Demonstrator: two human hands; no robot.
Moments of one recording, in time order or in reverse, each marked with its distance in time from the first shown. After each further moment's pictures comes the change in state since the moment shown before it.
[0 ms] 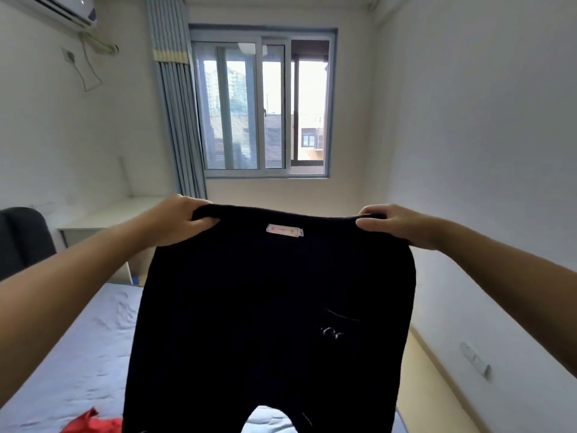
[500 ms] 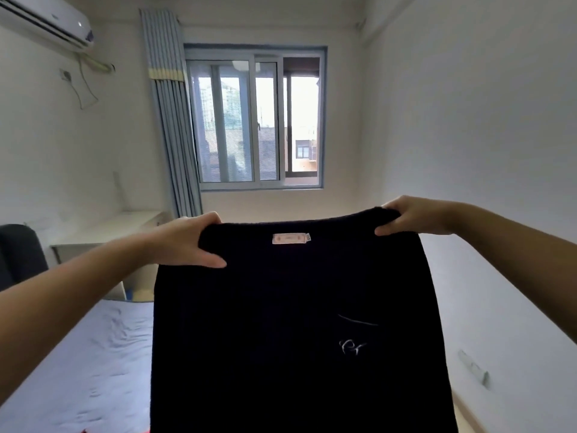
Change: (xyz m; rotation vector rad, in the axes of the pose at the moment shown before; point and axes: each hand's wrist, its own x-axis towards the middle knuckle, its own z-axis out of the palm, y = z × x) left_hand -0.002 0.029 -0.006 -0.042 -0.245 -0.047; right_hand -0.025 -0.005 -0.049 -0.155 -0.017 0.002
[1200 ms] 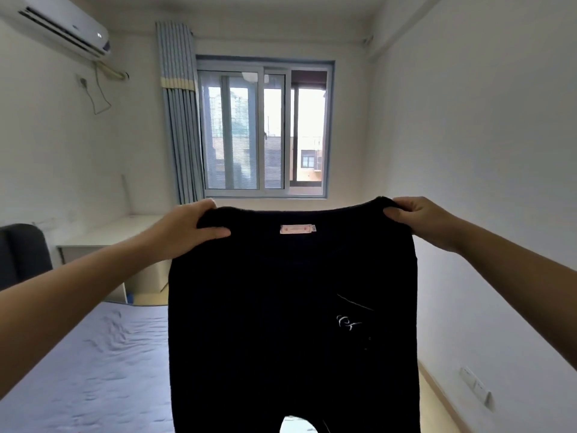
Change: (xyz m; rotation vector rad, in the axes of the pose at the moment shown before) left_hand 0.003 -0.001 -0.009 -0.155 0.358 0.044; right_hand 0.000 0.006 0.000 0.286 0.349 -0.144
